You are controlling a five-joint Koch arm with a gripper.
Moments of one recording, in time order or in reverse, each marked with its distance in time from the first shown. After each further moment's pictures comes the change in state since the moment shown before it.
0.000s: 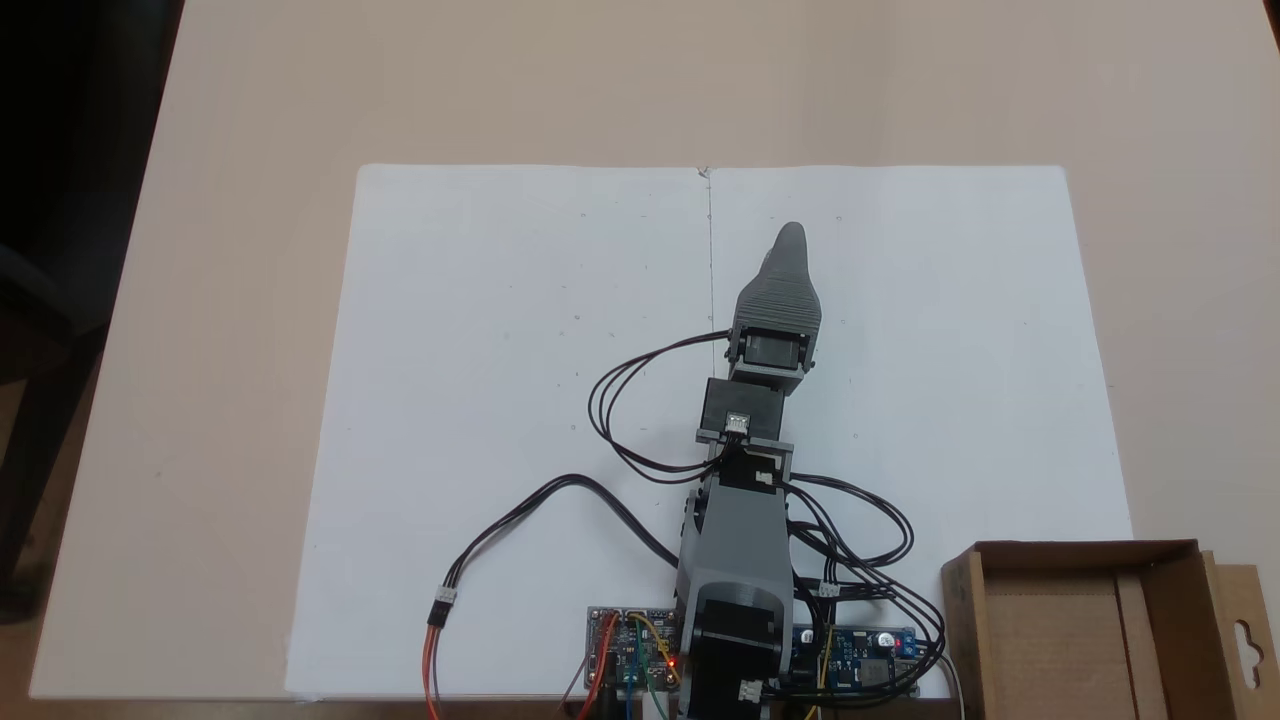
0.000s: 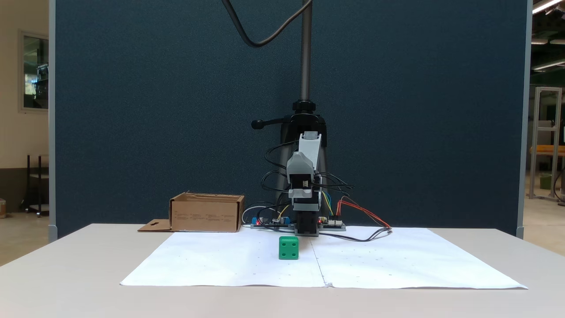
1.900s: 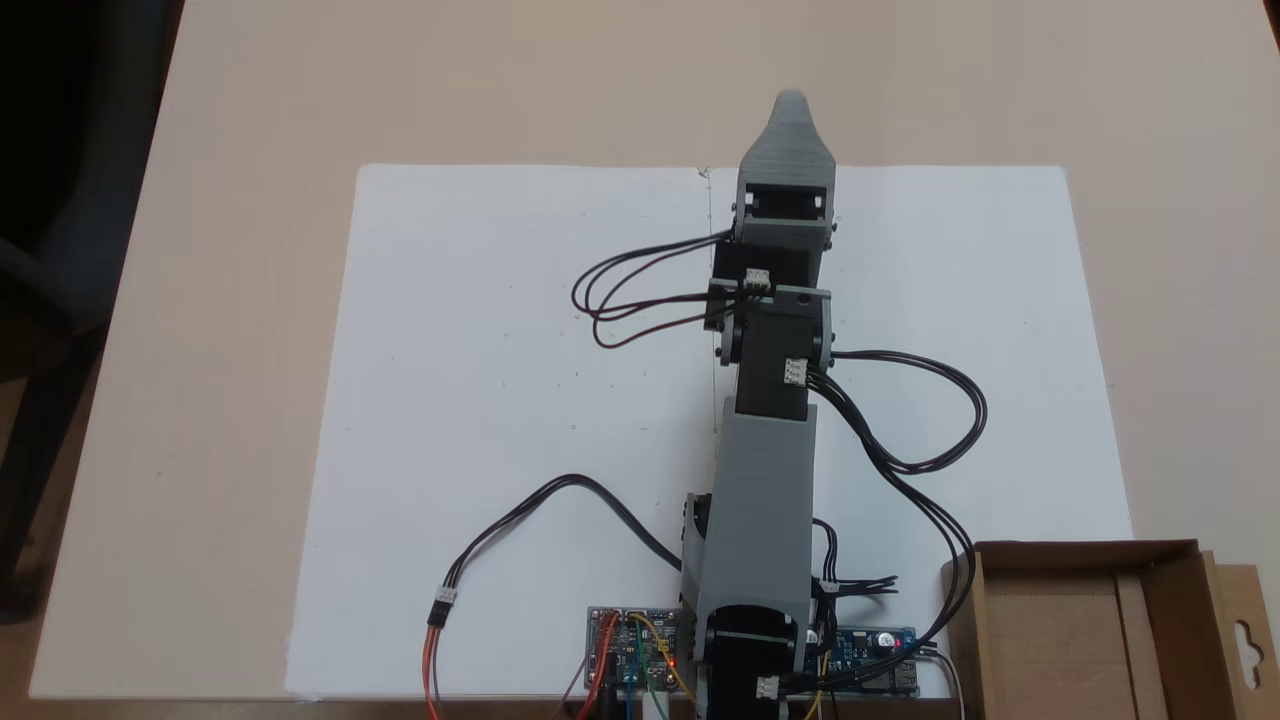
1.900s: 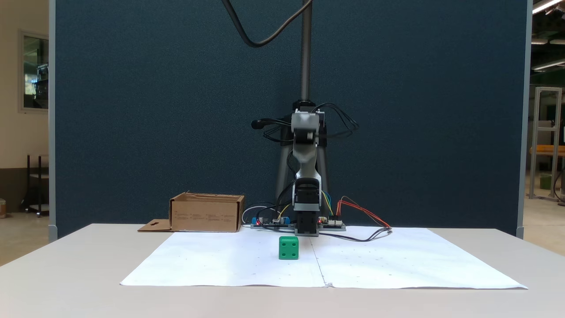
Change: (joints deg) arm -4.7 -1.4 -70.4 102.7 -4.8
